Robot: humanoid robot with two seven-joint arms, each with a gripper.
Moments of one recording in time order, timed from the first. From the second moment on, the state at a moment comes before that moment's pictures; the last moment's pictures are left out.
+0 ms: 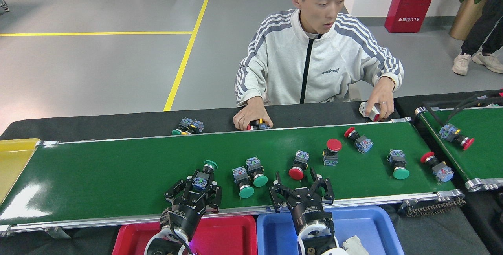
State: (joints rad) left arm -0.04 0.02 -0.12 -1.48 -1.61 -0.22 -0.02; right arm -0.27 0.14 0.43 -1.16 1.40 0.29 -0.03
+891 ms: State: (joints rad) left arm 0.34 -0.05 0.54 -1.74 -1.42 -0.51 0.00; right arm -0.16 0.04 0.50 -1.39 1.39 0.09 -0.03
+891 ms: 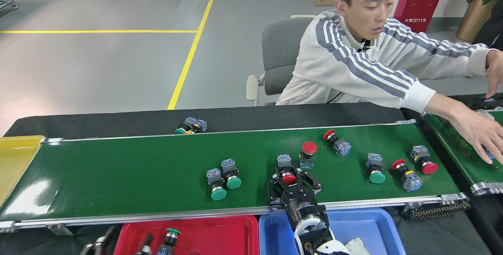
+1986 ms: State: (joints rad) left arm 0.18 -0.04 0.26 -1.75 -1.57 -0.39 -0.14; right arm 0.16 -0.06 0.37 -1.58 1.37 0.42 -0.26
